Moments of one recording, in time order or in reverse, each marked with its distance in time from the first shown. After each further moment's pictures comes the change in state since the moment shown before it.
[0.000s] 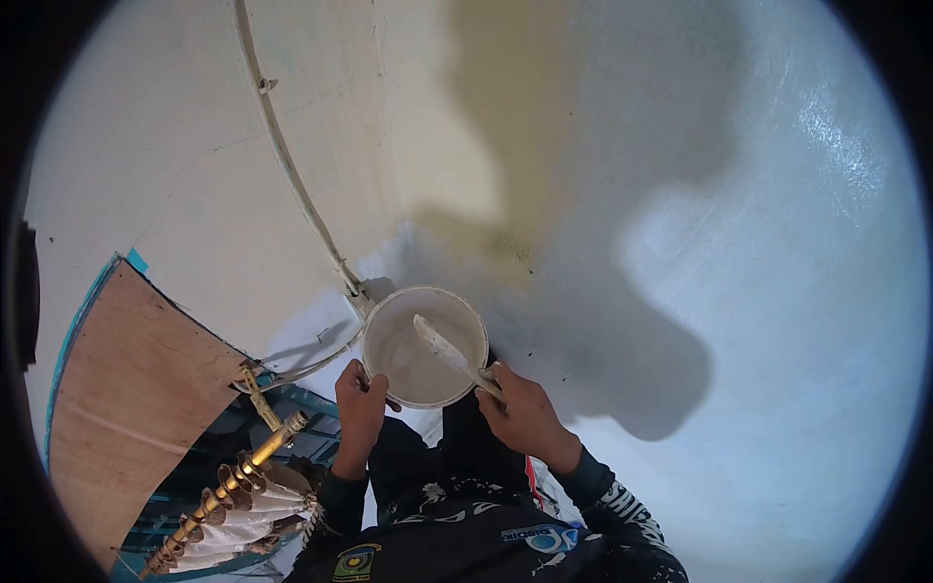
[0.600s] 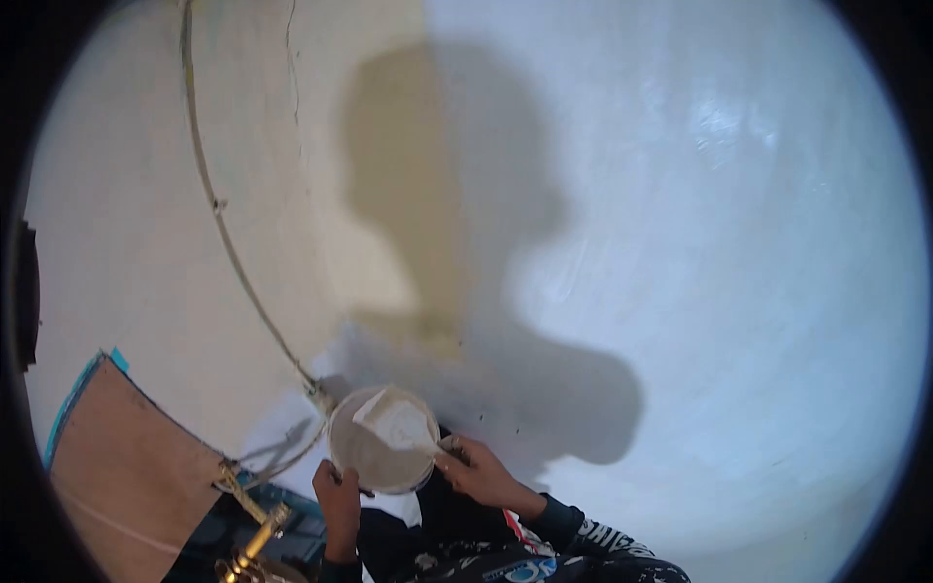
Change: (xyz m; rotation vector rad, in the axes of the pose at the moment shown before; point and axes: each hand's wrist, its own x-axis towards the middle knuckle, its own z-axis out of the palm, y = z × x) left_hand -0.011 -0.027 -0.015 0.107 0.008 0.056; right_hand -0.016 0.000 0.013 0.570 0.043 0.325
